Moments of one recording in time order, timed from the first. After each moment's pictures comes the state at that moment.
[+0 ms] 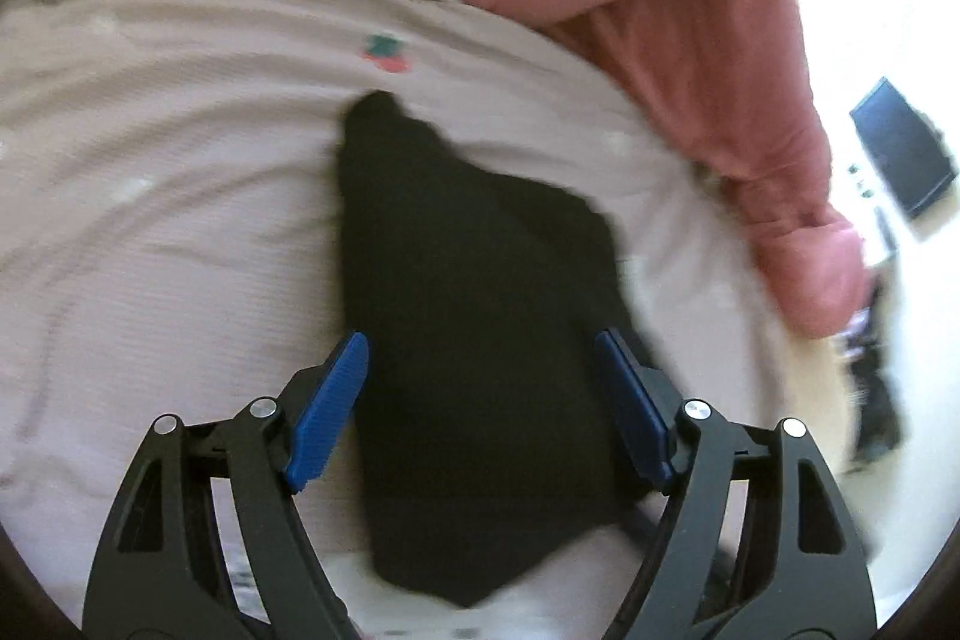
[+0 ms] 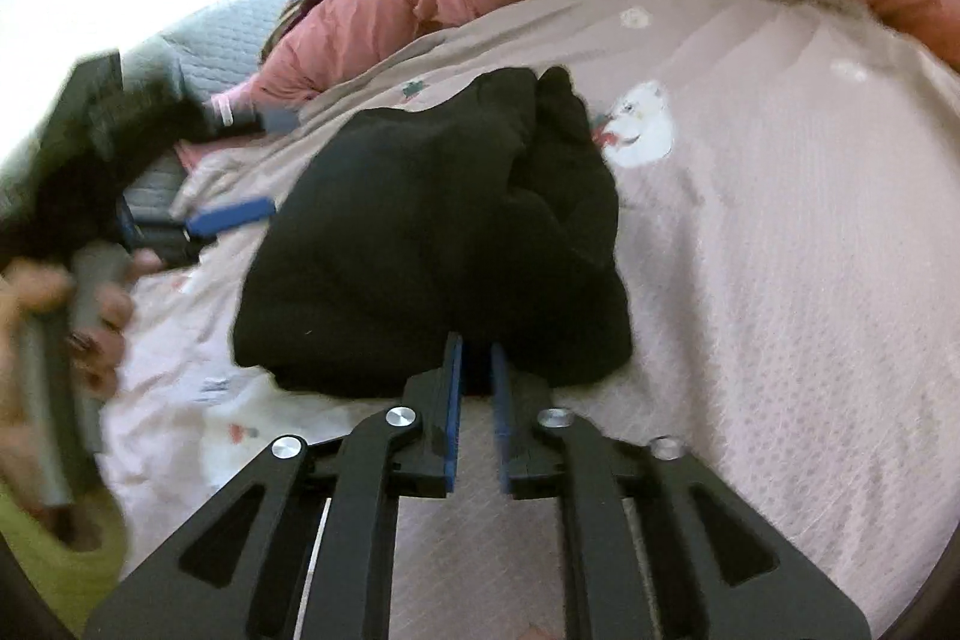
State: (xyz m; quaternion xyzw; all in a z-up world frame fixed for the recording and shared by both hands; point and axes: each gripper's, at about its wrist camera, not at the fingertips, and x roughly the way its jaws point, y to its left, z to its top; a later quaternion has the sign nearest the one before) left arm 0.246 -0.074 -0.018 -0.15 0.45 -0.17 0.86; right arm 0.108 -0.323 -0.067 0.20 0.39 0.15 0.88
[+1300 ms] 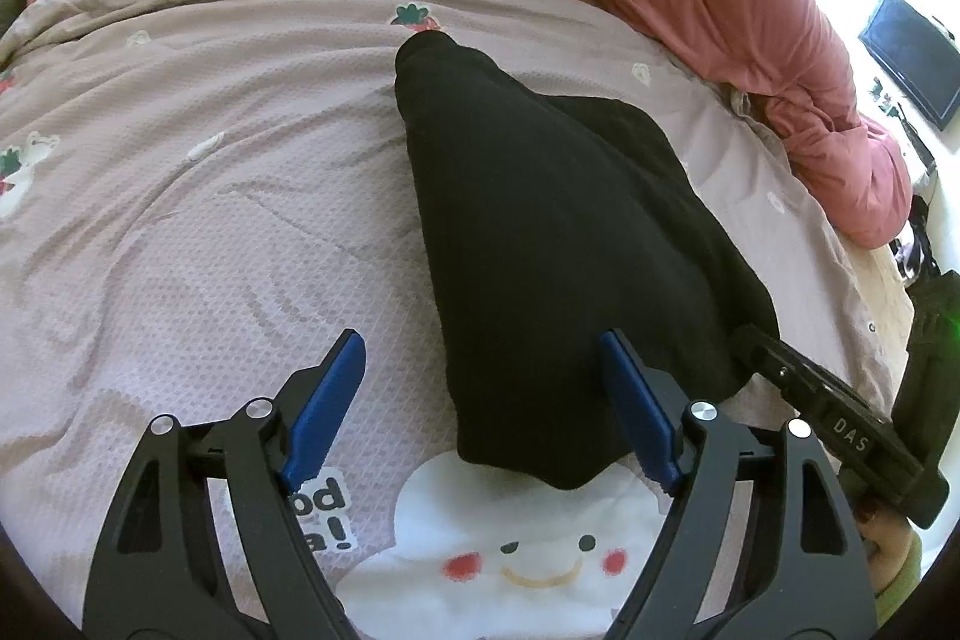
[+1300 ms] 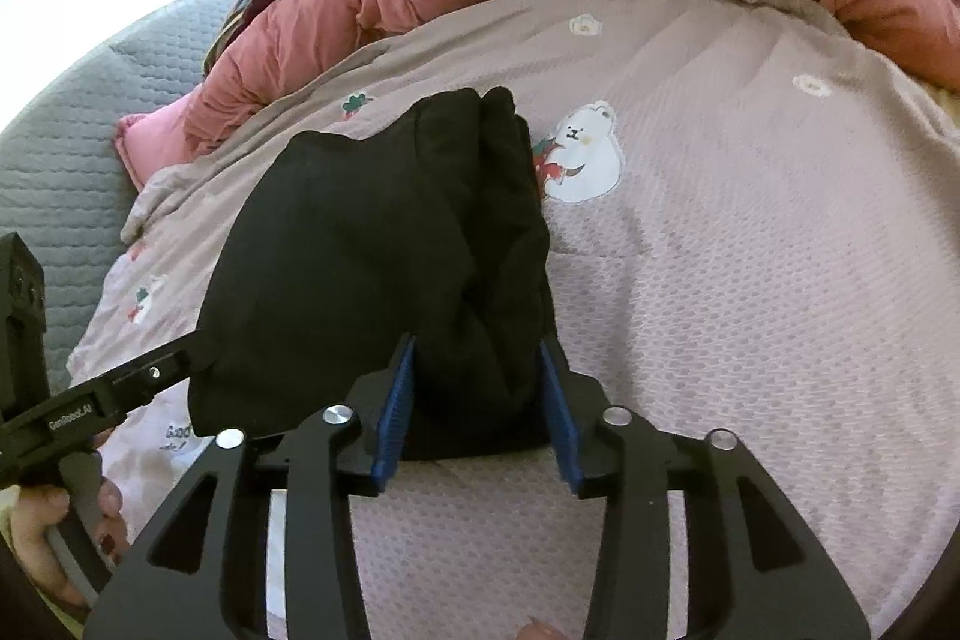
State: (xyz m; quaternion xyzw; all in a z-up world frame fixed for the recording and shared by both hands) left arm 0.196 -0.060 -0.039 -0.07 0.45 -0.16 0.88; right arm 0.134 -0.331 -0.055 0.16 0.41 0.07 0.90
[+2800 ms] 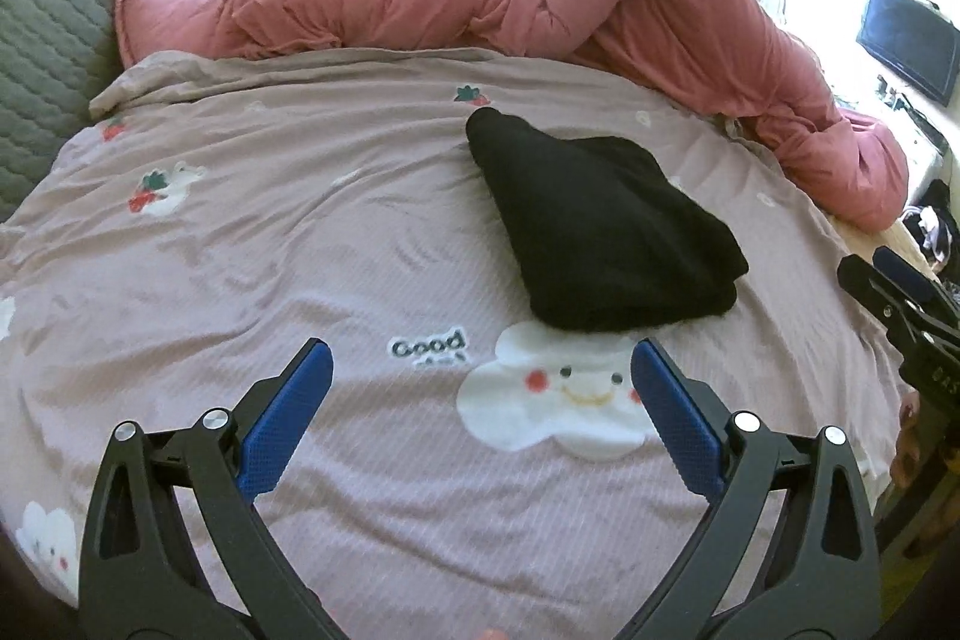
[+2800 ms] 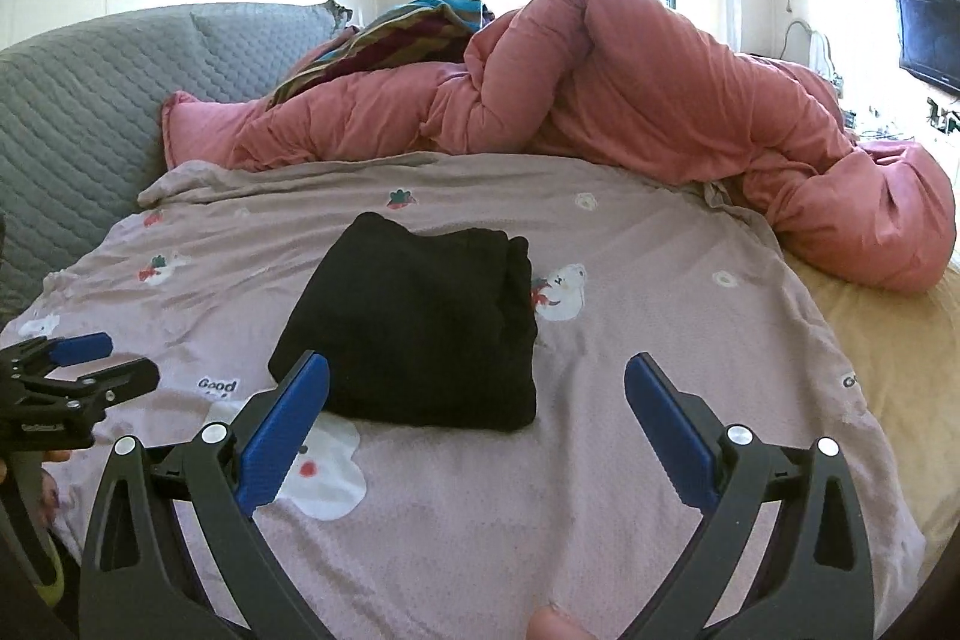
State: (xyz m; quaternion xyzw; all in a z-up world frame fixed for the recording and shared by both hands) left arm 0.072 -0.020 0.008 -0.02 0.37 -0.10 0.92; right arm 0.020 -0.301 0.029 0.01 0.27 0.05 0.96
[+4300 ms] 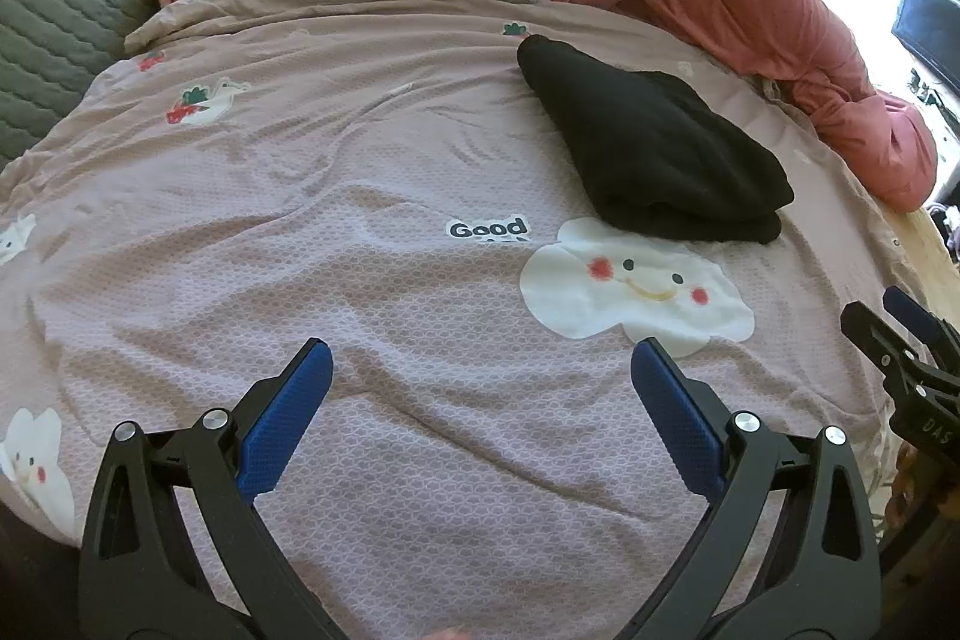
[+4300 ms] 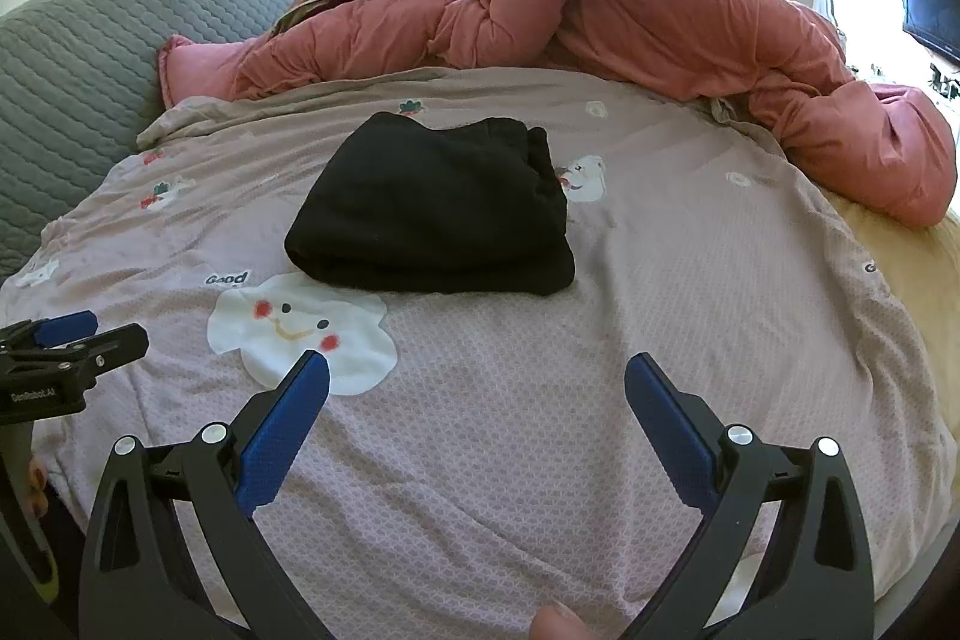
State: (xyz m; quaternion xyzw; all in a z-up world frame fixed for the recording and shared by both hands) left arm 0.044 -0.003 -0.031 -0.03 0.41 -0.06 0.91; right arm -0.007 -0.275 -0.023 0.01 0.34 0.05 0.94
